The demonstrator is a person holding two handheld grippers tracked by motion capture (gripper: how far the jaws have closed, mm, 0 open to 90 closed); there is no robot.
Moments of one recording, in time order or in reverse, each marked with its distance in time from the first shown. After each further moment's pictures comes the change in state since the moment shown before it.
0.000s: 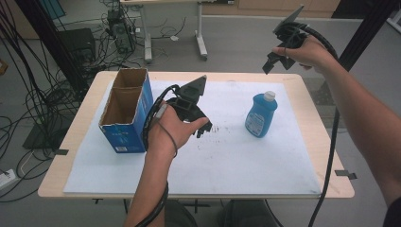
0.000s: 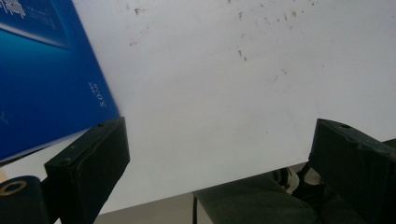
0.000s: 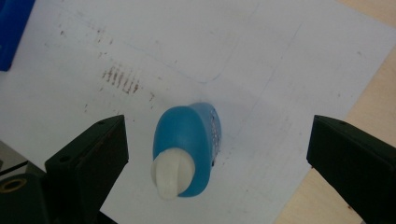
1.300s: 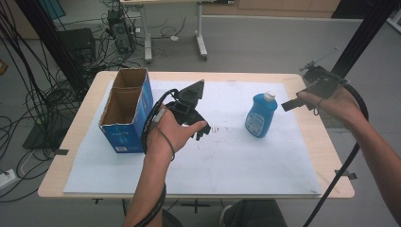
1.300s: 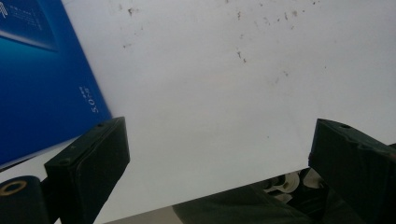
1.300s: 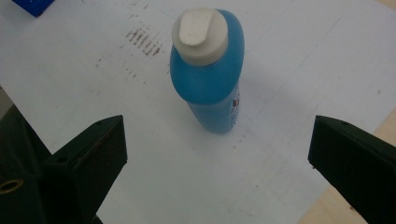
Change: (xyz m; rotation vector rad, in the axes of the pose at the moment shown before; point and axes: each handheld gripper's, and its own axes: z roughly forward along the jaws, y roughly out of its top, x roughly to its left) left arm 0.004 -0.001 0.015 -0.011 -0.022 0.002; right arm -0.008 -0.133 0.027 -0.249 0.087 -0.206
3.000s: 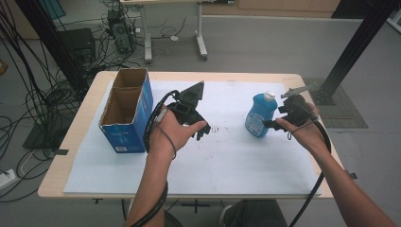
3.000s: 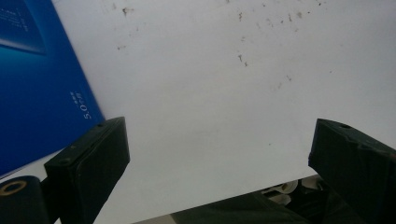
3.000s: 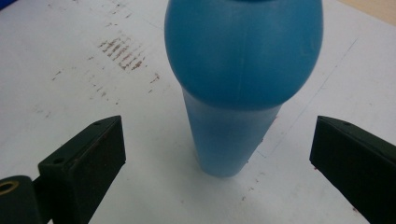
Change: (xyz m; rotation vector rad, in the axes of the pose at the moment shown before) left arm 0.002 0.007 0.014 0.016 -0.010 -0.002; right arm 0.015 -0.041 0.087 -0.204 -0.093 -0.071
